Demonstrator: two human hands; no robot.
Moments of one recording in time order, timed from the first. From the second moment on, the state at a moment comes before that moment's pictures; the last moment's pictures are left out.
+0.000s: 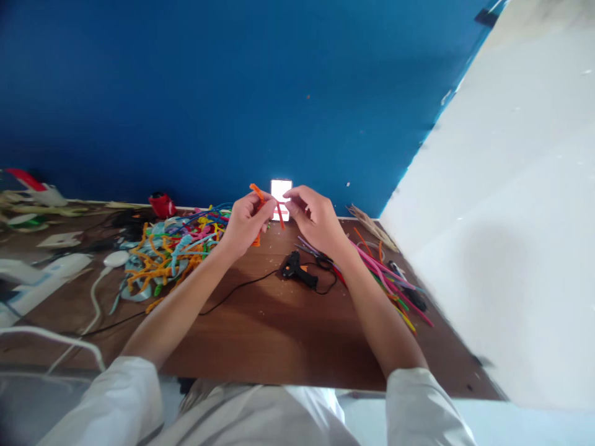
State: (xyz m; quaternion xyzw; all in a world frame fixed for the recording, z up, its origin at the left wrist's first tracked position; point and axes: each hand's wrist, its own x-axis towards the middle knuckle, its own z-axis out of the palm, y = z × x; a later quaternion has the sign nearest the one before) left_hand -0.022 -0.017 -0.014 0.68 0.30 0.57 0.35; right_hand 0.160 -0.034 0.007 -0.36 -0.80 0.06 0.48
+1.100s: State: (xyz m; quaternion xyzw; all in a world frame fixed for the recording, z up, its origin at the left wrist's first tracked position) left_hand -0.015 -0.022 -0.020 0.65 0.31 0.63 0.30; right_hand 0.151 -0.034 -0.002 -0.34 -0.72 -0.01 0.61
